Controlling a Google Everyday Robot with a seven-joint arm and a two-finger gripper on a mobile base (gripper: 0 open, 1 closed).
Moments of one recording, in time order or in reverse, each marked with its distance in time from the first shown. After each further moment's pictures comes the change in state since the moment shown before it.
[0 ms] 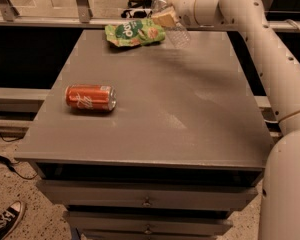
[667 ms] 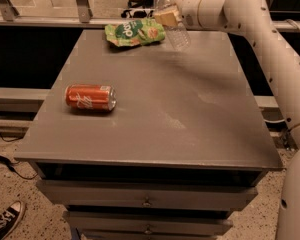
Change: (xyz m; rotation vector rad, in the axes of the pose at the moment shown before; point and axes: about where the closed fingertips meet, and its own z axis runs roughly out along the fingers) arm -0.006 0.002 -0.014 0.032 -0.047 0.107
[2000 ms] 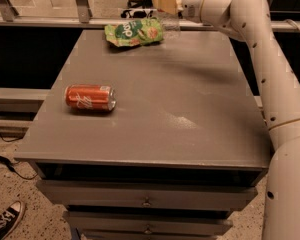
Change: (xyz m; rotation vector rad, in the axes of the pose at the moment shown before) arm -0.036 -0.017 0.002 -0.041 -0.251 0.149
